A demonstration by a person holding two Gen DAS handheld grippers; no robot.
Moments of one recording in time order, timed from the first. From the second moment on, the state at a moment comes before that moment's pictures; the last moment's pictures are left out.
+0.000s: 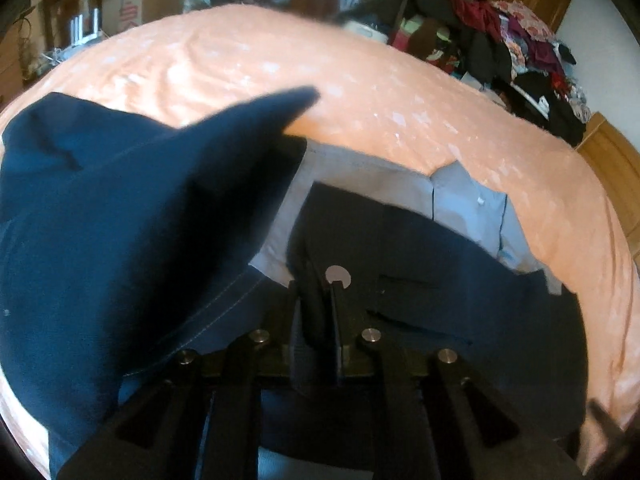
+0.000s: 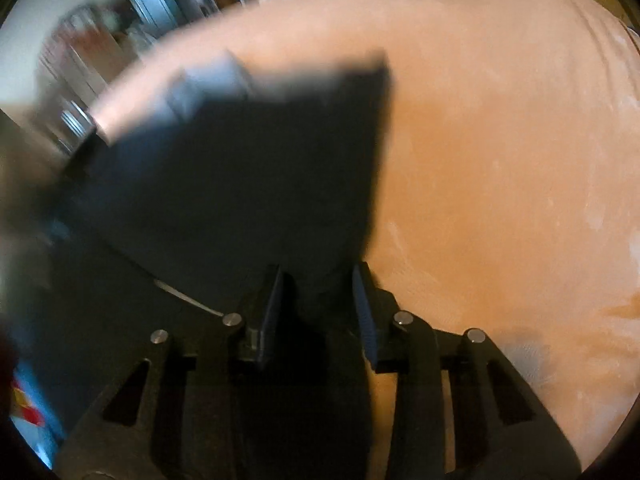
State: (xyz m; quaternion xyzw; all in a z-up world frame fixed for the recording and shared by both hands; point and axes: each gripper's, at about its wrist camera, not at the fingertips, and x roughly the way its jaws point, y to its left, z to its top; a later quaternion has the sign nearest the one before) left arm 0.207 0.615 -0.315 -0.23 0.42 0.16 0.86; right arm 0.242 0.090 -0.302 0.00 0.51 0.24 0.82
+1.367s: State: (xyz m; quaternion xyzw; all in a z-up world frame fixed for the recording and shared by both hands) left arm 0.169 0.729 -0.174 -0.31 0.27 -0.11 0.90; right arm 0.197 0.179 -0.237 0.10 0.46 0.31 0.82
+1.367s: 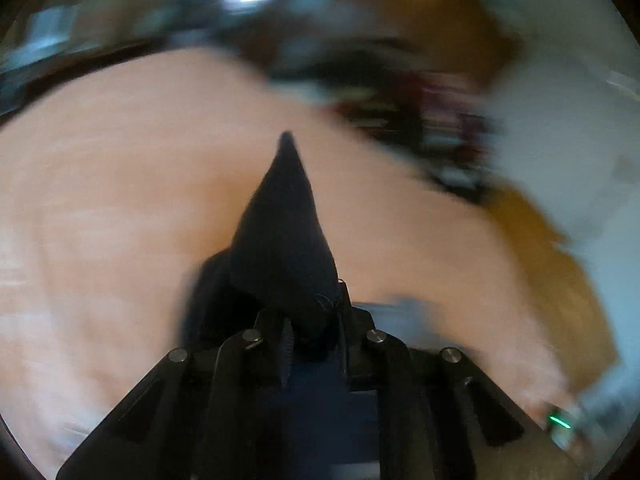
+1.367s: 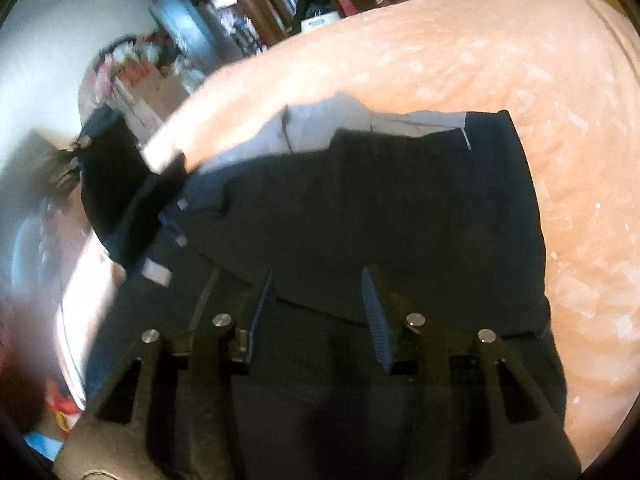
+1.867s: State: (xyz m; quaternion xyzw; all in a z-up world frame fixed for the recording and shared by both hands) left arm 0.141 0.696 -0.252 -0.36 0.31 -0.09 0.88; right arm 0.244 0.153 -0.287 0.22 0.52 0.34 0.75
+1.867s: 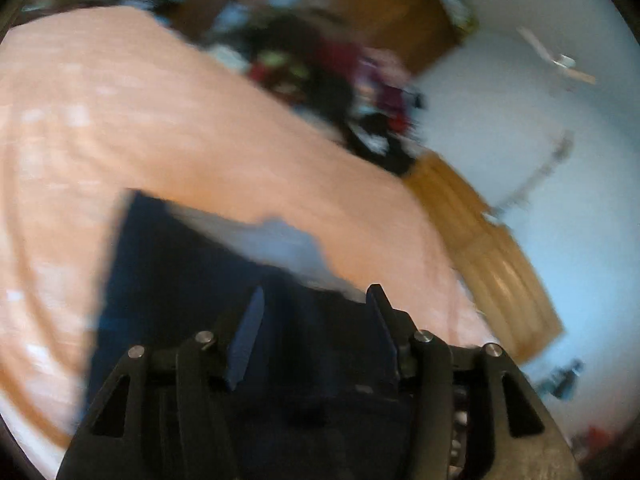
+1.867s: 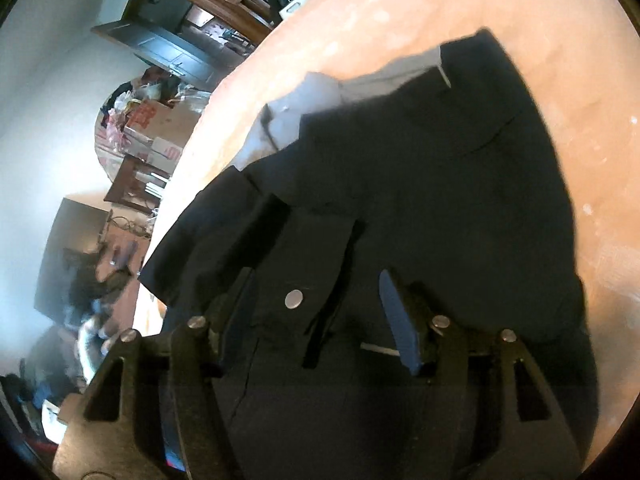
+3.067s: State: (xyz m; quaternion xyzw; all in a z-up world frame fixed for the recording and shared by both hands) left arm 0.165 0.698 -0.349 -0.30 0.40 -0.02 0.87; right arm 0.213 0.161 -0.308 0.23 0.57 0.34 0.71
